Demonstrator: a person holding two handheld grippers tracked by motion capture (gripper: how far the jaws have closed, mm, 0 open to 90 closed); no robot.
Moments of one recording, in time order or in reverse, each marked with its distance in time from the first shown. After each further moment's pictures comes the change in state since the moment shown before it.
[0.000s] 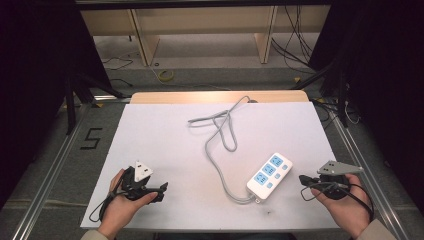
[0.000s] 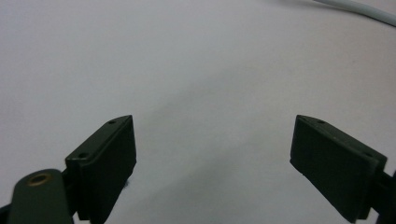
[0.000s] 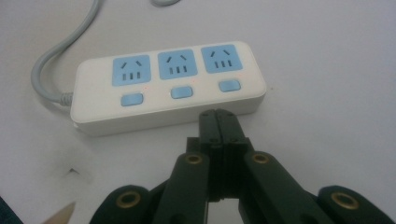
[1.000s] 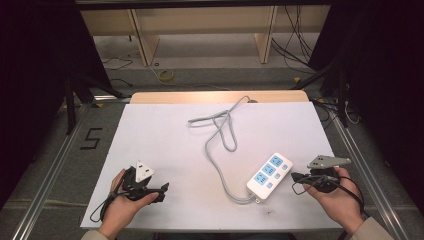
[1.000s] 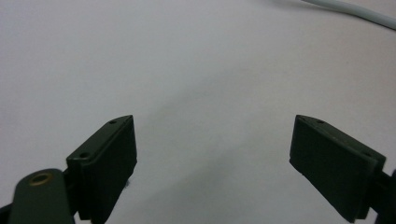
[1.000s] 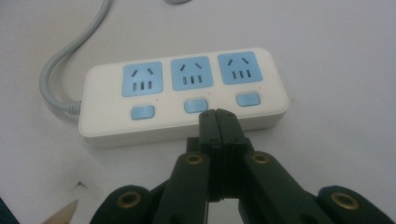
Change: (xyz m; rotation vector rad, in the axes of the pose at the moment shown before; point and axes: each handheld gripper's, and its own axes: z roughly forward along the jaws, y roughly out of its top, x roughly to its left) left arm -0.003 0.001 0.000 -0.003 -0.006 0.011; right arm 0.003 0.016 0.017 0.045 0.044 -0.020
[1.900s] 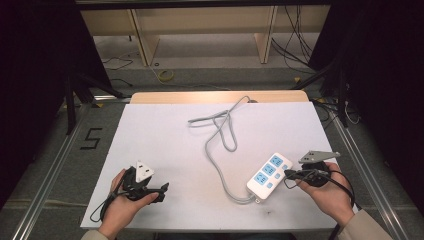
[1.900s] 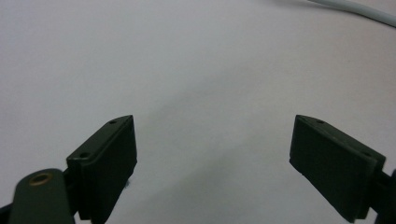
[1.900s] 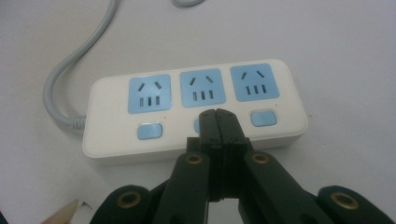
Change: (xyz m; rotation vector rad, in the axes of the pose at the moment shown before) left arm 0.000 0.000 0.000 0.003 0.001 0.004; right arm 0.003 0.015 0.016 0.024 0.031 -0.005
